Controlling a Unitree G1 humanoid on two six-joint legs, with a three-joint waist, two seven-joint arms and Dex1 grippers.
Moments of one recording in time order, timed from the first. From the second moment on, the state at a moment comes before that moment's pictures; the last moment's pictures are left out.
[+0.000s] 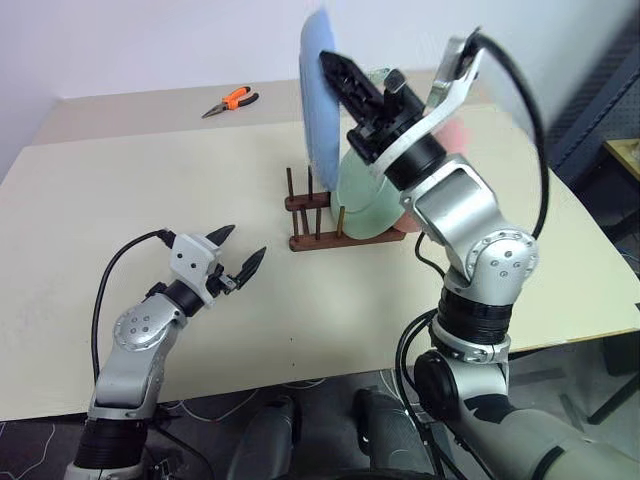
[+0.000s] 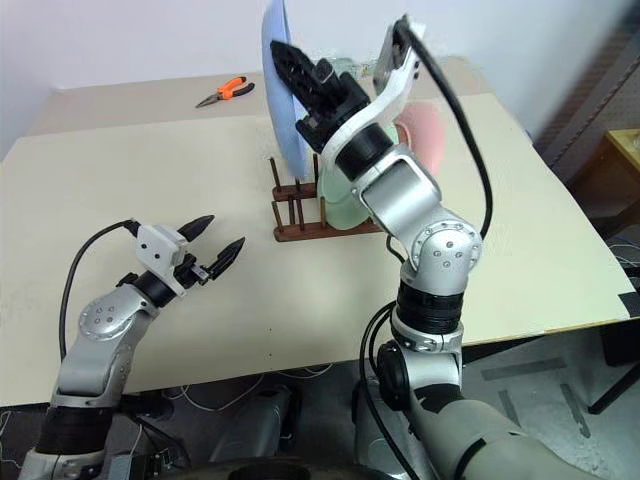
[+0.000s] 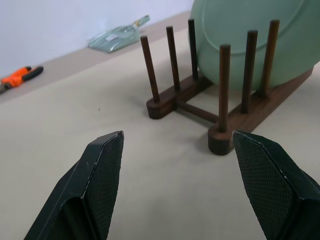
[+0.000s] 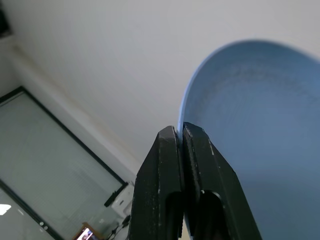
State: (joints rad) left arm -0.04 0.43 0.08 -0.24 -0.25 0.10 -0.54; right arm -0.80 0.05 -0.18 -0.27 1.36 0.75 -0.27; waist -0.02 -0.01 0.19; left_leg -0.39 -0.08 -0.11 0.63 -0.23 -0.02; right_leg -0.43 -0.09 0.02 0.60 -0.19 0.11
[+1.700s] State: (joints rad) left arm -0.10 0.40 -0.12 -0.37 -0.30 0.23 -0.65; right arm -0.27 -1.12 -0.10 -0.54 0.57 0.63 0.54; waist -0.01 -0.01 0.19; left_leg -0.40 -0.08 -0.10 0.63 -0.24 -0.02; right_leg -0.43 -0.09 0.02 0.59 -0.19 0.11
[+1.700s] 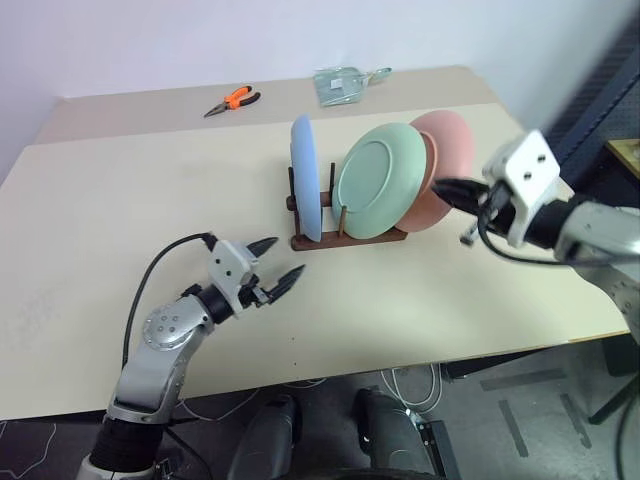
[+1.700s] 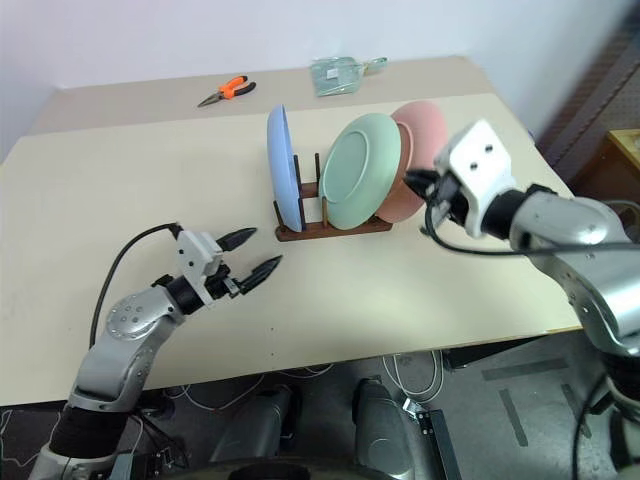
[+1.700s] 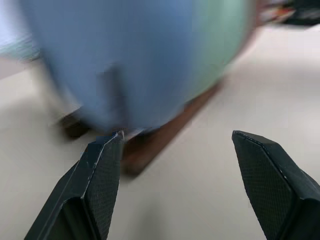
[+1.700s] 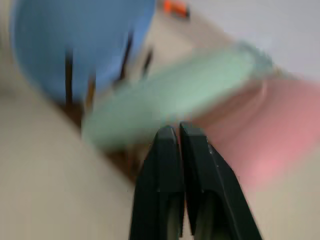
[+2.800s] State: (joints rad) left arm -0.14 0.38 -0.18 -0.48 -0.34 0.37 -0.62; right arm -0.49 -0.79 0.13 -0.45 0.16 0.54 0.59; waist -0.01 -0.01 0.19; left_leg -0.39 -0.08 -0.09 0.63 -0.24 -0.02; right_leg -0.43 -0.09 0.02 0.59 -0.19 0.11
